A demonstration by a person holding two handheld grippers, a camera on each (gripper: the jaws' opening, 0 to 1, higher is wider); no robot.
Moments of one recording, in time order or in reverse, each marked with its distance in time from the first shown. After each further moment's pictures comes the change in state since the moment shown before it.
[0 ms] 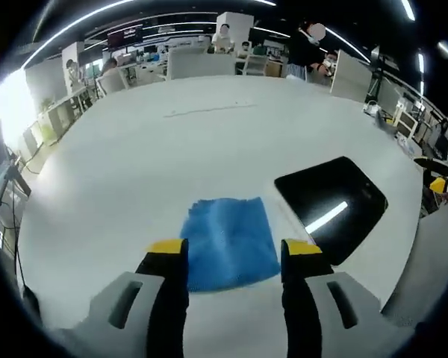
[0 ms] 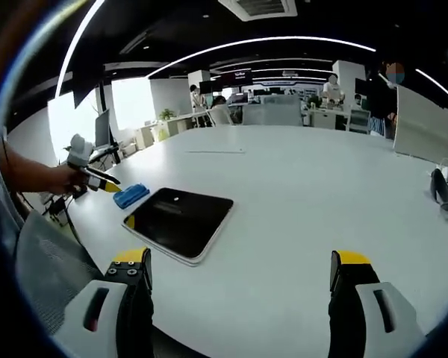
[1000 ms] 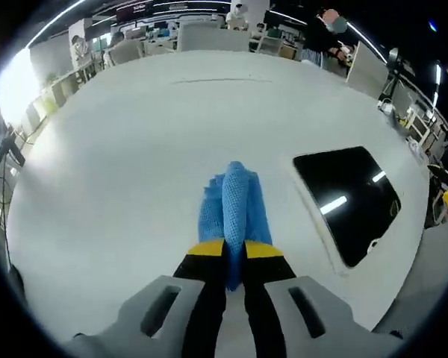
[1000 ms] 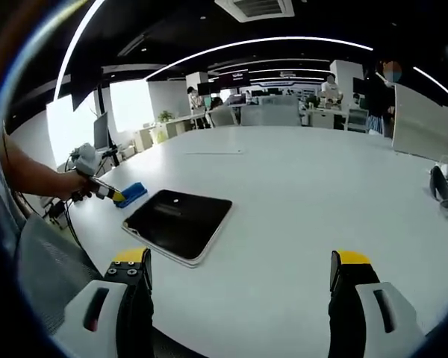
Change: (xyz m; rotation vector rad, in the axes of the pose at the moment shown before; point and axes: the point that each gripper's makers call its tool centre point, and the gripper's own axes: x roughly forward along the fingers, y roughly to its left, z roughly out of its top) left arm 0.019 0.011 -0.027 -0.155 0.134 0.001; right arm 0.001 -0.001 0.000 0.011 -0.001 -0.002
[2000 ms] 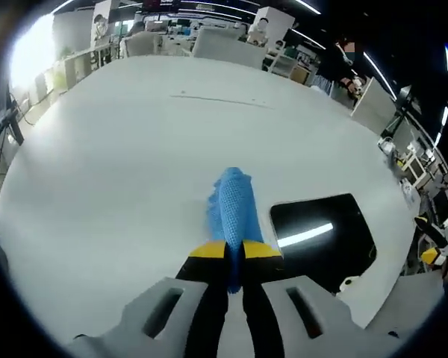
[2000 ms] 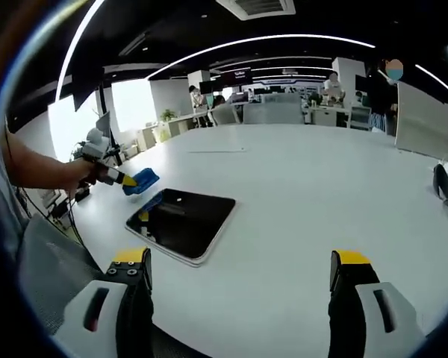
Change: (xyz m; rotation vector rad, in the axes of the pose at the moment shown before) left arm 0.002 -0.038 0.048 -0.110 -0.067 -0.033; right arm 0.001 0.004 0.000 0.013 0.005 0.021
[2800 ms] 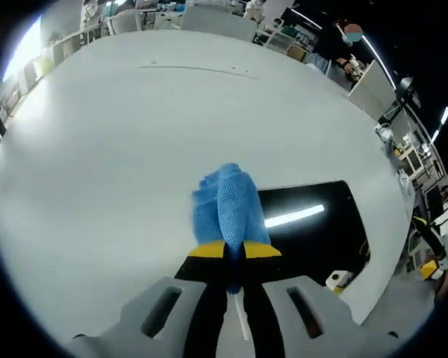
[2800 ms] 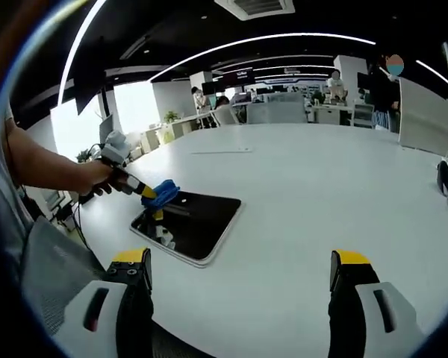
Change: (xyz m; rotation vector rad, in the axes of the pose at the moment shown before) left arm 0.039 -0.043 -0.022 -0.027 0.150 -0.043; right arm 0.001 0.005 0.000 0.014 -0.003 0.027
